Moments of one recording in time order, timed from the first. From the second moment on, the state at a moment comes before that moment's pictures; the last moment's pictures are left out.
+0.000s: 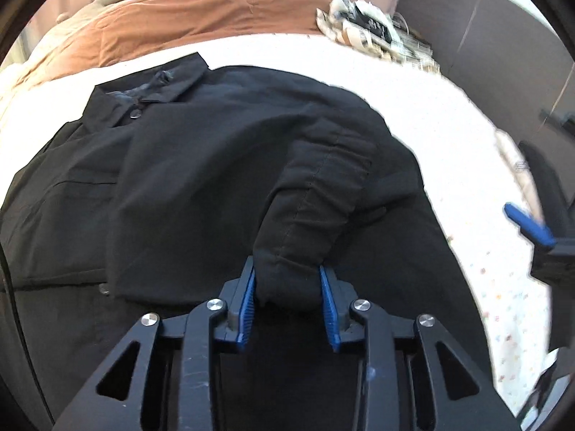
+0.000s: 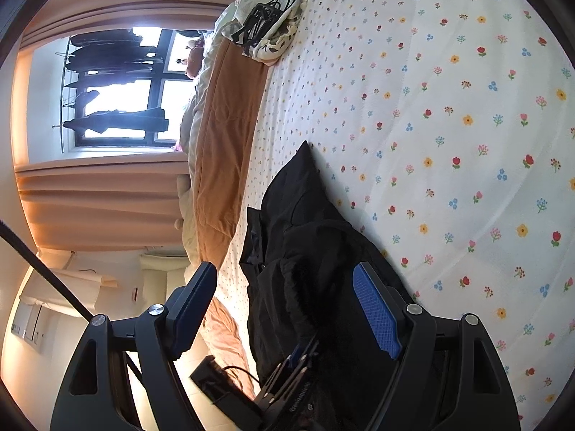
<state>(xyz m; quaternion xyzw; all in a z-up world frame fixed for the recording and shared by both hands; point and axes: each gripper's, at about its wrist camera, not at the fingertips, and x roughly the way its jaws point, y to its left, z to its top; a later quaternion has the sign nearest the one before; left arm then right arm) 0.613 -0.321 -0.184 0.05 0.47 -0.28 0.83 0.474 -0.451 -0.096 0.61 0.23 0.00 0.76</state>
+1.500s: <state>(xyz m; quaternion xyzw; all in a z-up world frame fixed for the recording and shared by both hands) 0.676 -0.032 -0.137 -0.27 0.36 -0.08 0.89 0.523 -0.388 -0.085 0.49 0.30 -0.03 0.82</state>
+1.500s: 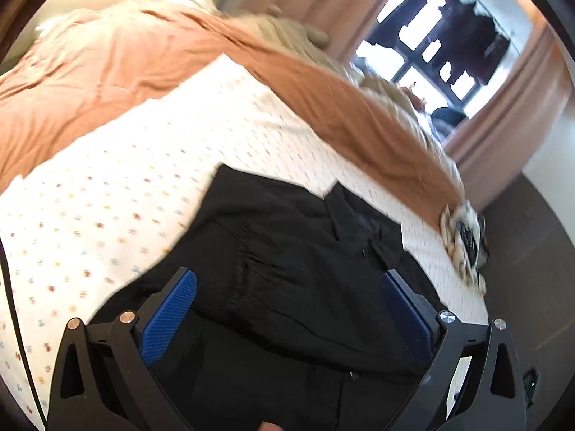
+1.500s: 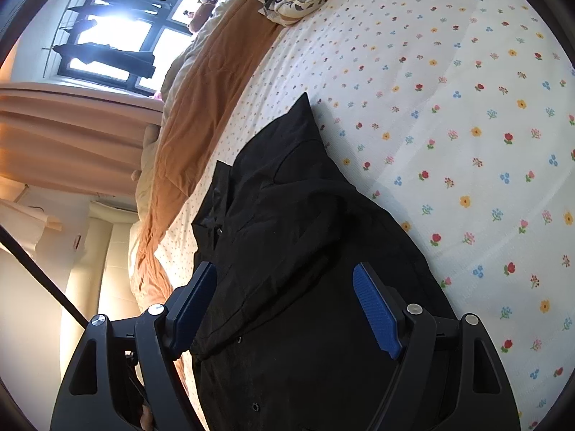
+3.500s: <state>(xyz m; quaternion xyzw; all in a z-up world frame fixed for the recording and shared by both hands) 0.539 0.017 -0.132 -0.24 0.40 -0.09 0.88 0.440 -0.366 -0.080 0.43 0.26 -0.10 0.86</state>
